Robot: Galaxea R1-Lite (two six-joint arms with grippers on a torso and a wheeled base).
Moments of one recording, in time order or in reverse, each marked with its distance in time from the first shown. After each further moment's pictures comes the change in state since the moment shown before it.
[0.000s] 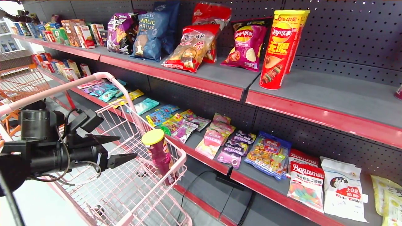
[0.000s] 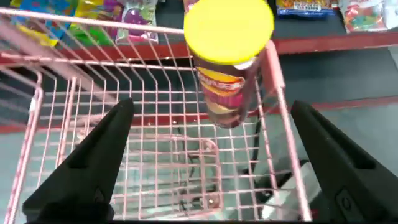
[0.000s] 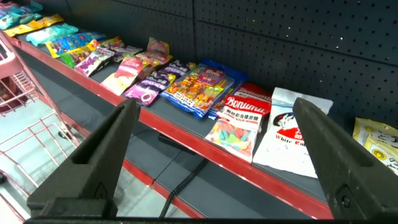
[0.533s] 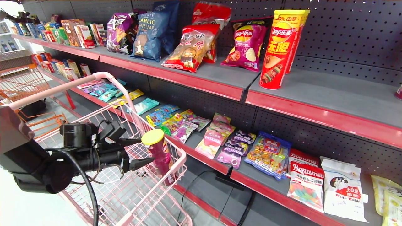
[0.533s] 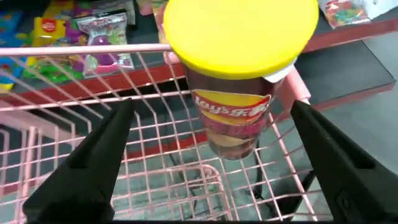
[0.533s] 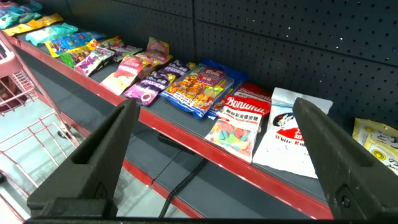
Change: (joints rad) left arm -0.047 0.337 -0.007 -0.382 -0.133 0.019; right arm 0.000 0.000 0.000 0.000 0.000 -0.003
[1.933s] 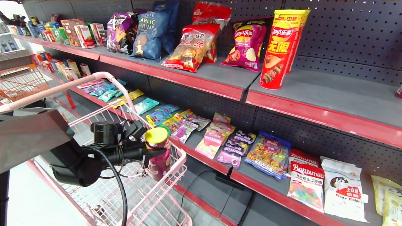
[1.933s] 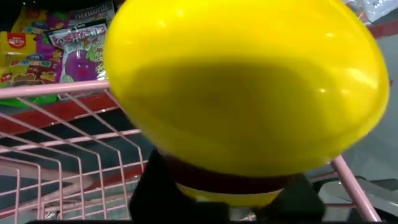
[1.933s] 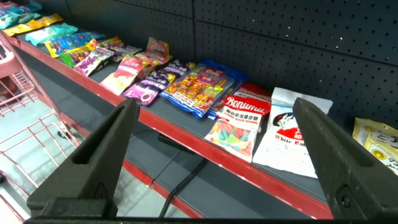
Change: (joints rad) left arm -0.116 0.148 -0.135 -0.068 0.064 -0.068; right arm 0.000 0.000 0.000 0.000 -0.001 0.002
